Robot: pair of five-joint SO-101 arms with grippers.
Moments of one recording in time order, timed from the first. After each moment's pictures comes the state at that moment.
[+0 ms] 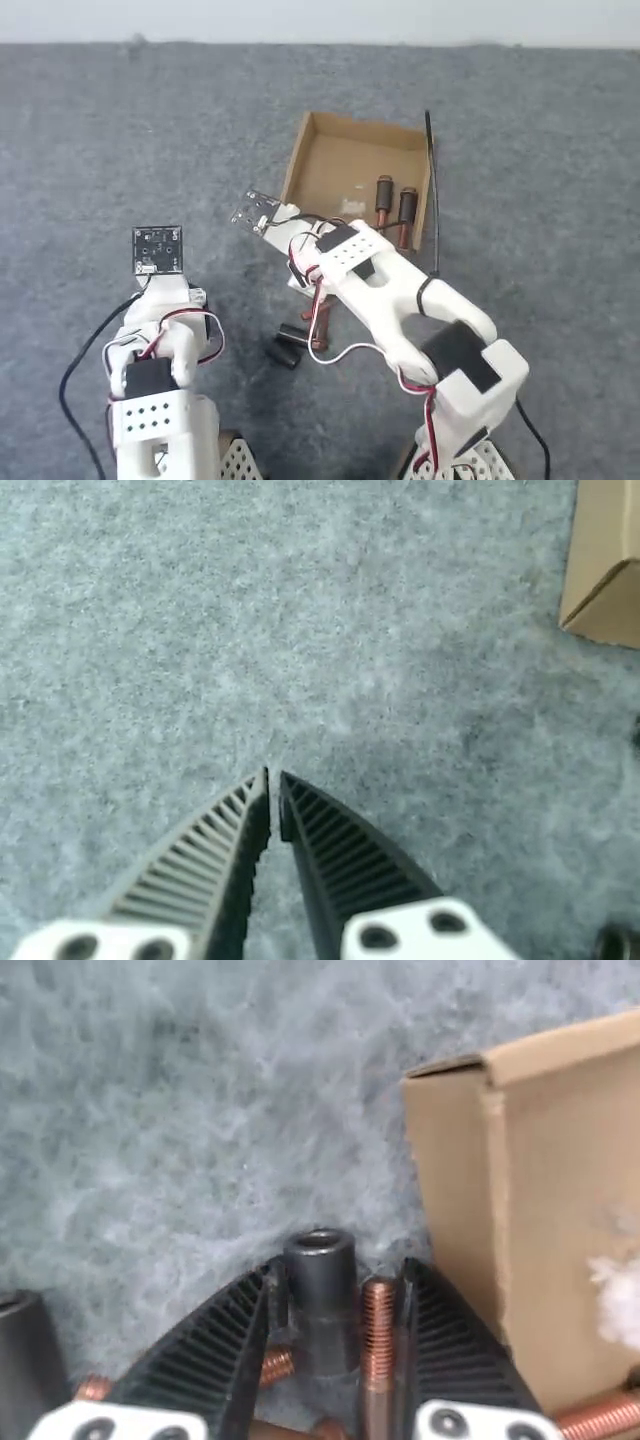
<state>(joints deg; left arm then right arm) -17.4 -79.0 92.5 48.7 -2.8 -38.6 12.1 25.3 42.0 29.2</state>
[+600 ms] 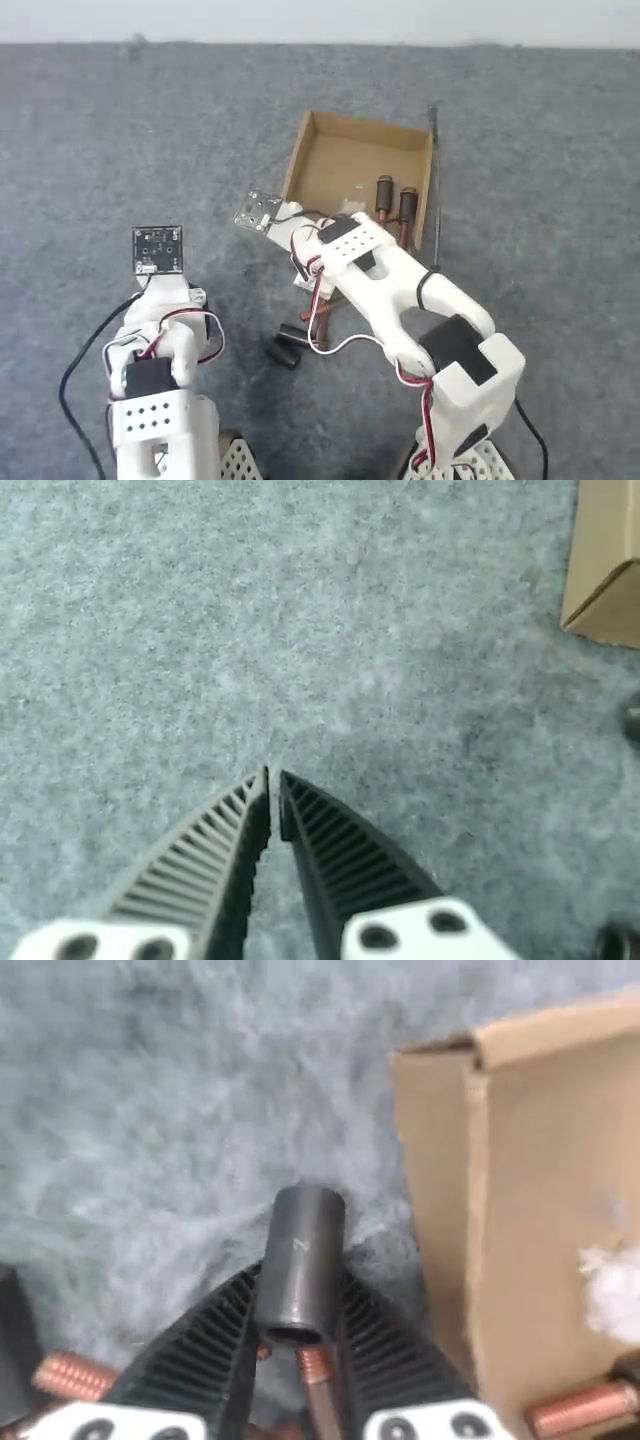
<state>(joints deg) -17.4 -79.0 92.5 48.7 -2.8 -37.5 13.9 22.4 46.2 31.8</state>
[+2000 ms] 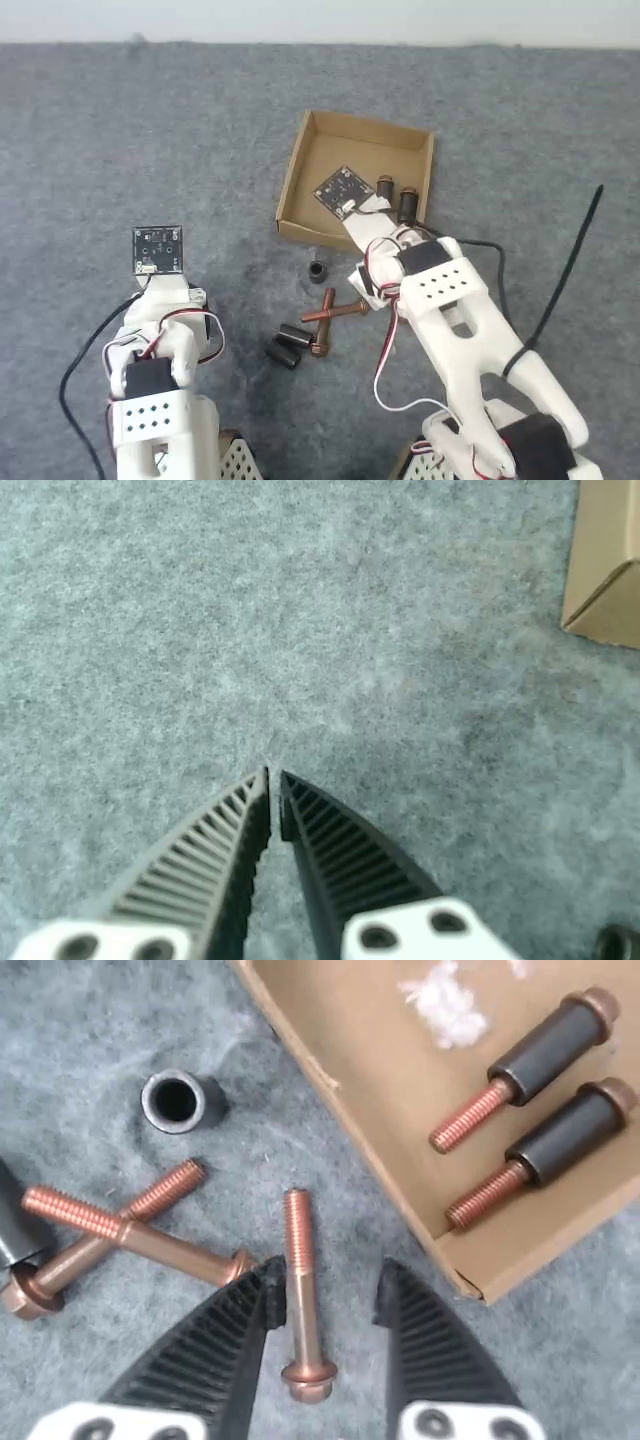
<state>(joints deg) -17.4 -79.0 92.5 48.7 -2.8 -26.2 -21.7 45.6 52.4 20.0</state>
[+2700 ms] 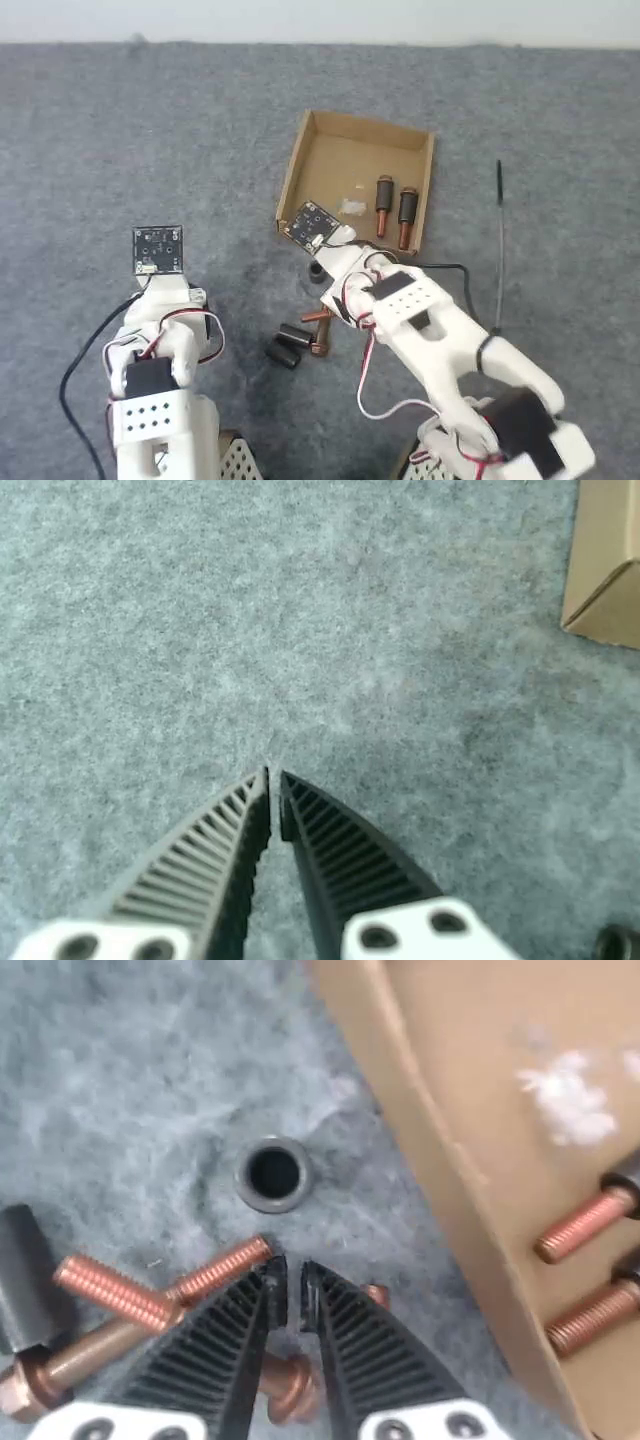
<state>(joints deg) -17.4 -79.0 92.5 48.7 -2.8 -34.1 -12.5 55.3 28.2 20.0</state>
